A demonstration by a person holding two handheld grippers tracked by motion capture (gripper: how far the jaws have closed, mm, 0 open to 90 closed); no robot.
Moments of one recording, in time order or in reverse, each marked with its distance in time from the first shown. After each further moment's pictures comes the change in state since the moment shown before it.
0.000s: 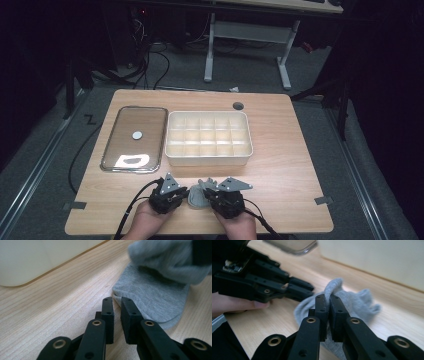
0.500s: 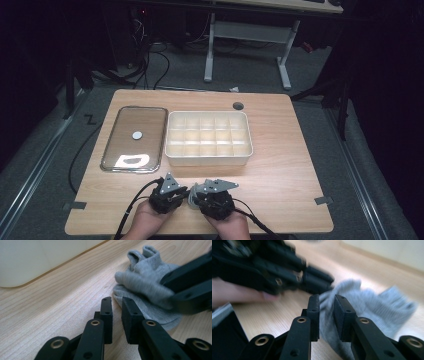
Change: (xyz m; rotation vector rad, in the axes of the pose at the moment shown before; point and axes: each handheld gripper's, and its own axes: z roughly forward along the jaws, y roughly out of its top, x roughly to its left) left arm 0.000 0.000 0.001 -0.004 -0.006 0.002; right arm 0.009 -0.001 0.015 0.045 0.066 -0.033
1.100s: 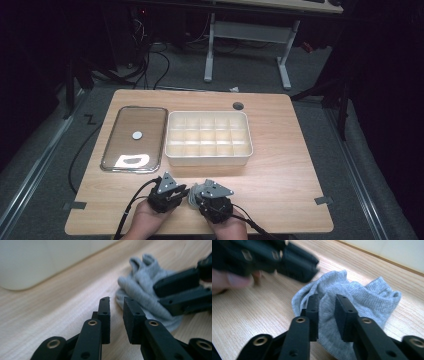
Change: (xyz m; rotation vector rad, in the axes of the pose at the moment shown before) left arm 0.004 0.004 -0.011 -0.084 -0.005 -0.048; right arm 0.008 -0.013 0.015 0.029 -0.164 -0.055
